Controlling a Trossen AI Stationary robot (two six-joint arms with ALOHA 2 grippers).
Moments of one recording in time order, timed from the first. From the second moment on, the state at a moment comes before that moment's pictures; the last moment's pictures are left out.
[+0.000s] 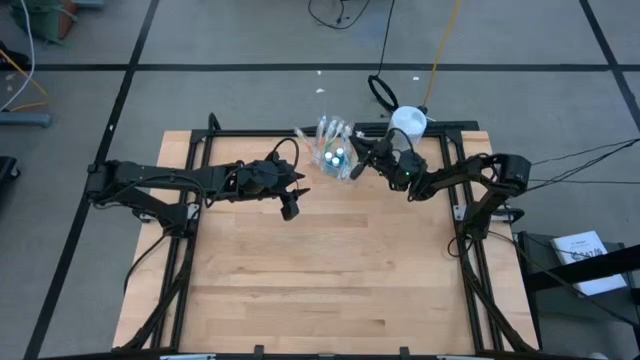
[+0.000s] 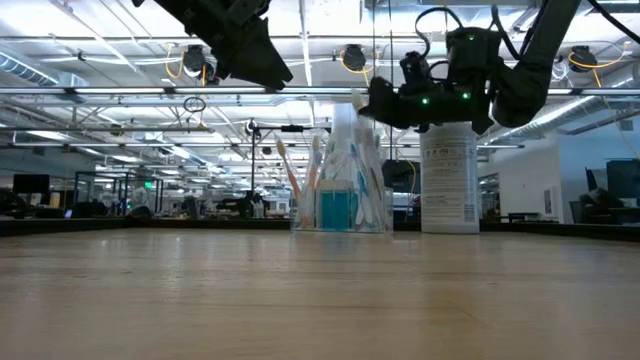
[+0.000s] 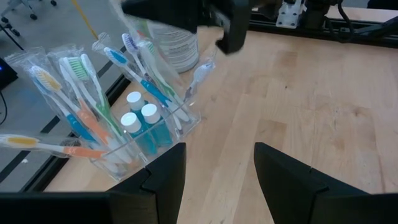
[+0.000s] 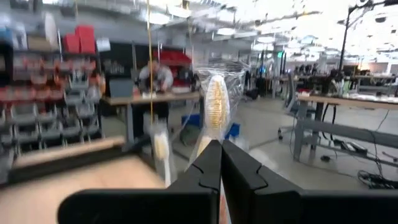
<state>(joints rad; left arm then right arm) 0.07 1.32 0.99 -0.22 -0.27 -0.08 -0.38 1.67 0.56 1.31 0.29 -0.07</state>
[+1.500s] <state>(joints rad) 0.06 1.32 0.99 -0.29 -0.26 -0.31 -0.33 1.46 0.36 1.01 0.36 0.07</state>
